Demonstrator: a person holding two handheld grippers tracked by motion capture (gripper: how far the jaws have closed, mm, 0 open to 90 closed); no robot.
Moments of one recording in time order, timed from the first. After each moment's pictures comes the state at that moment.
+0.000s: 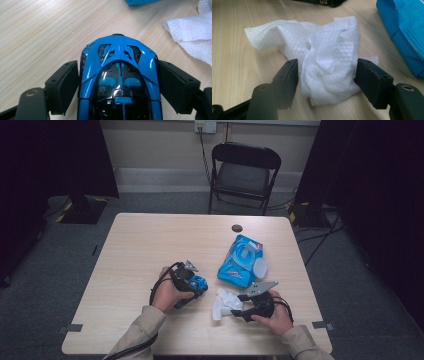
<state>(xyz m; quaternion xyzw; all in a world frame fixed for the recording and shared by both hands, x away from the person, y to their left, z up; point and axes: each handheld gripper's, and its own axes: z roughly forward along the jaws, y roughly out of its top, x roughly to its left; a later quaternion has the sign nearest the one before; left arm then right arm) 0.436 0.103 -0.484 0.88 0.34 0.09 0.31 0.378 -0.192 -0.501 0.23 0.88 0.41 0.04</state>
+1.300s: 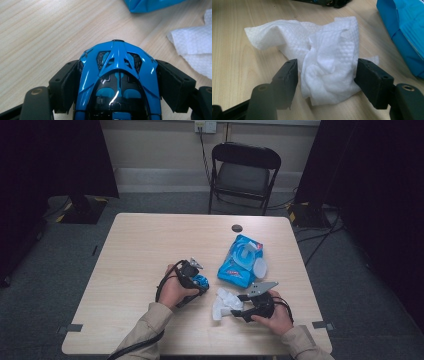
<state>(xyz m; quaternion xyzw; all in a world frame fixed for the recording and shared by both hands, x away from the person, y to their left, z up) 0.446 0.089 -0.486 0.88 0.35 0.08 0.30 0.378 -0.192 -0.502 0.22 0.88 0.41 0.05</state>
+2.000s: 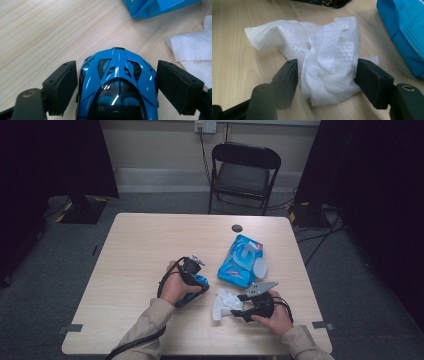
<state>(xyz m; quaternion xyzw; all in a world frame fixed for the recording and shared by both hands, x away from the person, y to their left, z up) 0.454 0.081 -0.478 0.89 0.36 0.07 0.28 0.378 -0.192 -0.502 0.22 0.88 0.42 0.05</state>
